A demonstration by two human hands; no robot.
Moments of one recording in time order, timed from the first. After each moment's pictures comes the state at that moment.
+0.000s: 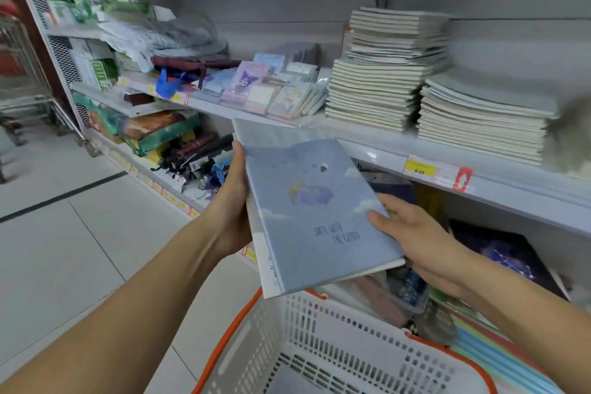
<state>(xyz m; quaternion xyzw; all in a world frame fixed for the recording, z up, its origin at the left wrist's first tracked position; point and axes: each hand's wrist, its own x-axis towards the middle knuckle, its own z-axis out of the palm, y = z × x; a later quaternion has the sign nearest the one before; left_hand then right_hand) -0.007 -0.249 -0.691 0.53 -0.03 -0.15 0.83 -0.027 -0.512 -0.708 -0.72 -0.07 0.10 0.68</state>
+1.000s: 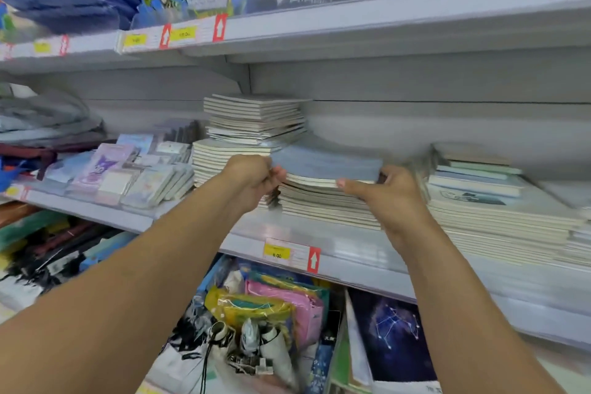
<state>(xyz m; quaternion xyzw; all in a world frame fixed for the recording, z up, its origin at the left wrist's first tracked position) 0.130 -0.495 -0.566 0.60 0.02 -0.03 0.80 0.051 -0.675 -0.600 -0.75 0.08 -0.24 0.61</state>
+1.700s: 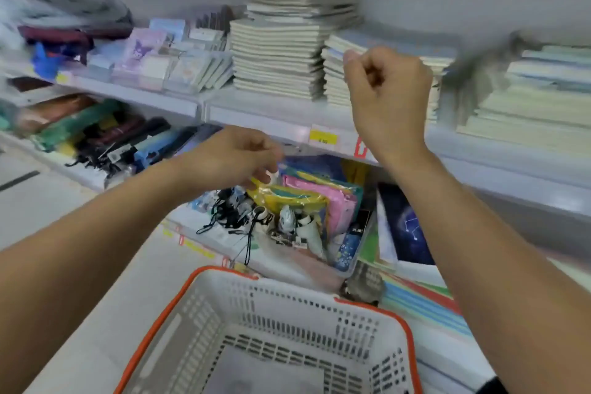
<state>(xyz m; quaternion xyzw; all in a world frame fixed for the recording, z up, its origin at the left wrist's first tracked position) 0.033 -0.373 -0.658 0.88 -0.13 -0.09 0.44 0.040 -0.592 -0.637 -0.77 -0.09 -0.51 0.38</state>
